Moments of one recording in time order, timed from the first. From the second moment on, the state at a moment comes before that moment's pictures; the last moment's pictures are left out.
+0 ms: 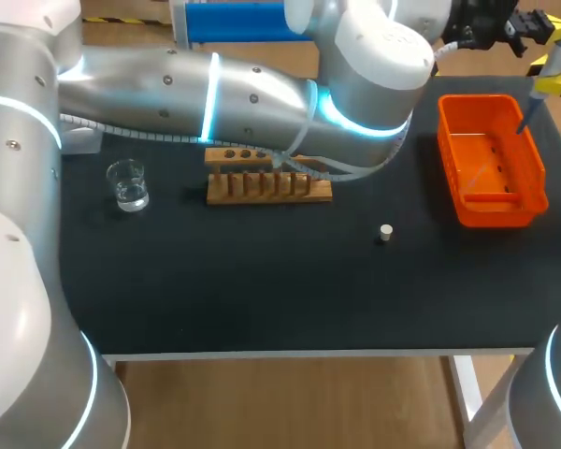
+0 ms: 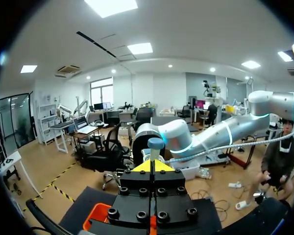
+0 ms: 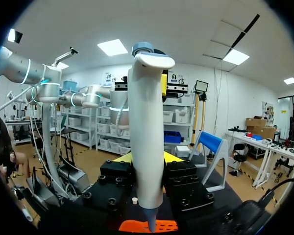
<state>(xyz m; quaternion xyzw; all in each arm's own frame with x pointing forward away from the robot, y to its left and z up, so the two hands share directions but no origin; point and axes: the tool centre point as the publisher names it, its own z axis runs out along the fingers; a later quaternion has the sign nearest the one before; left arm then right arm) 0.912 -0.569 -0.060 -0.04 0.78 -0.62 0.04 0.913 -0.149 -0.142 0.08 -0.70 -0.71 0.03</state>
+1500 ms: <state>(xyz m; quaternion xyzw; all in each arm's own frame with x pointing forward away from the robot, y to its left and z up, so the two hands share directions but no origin) 0.910 -0.514 -0.004 -0.03 0.76 -0.65 0.09 0.915 -0.148 -0.133 0.08 -0.70 -0.71 0.03</state>
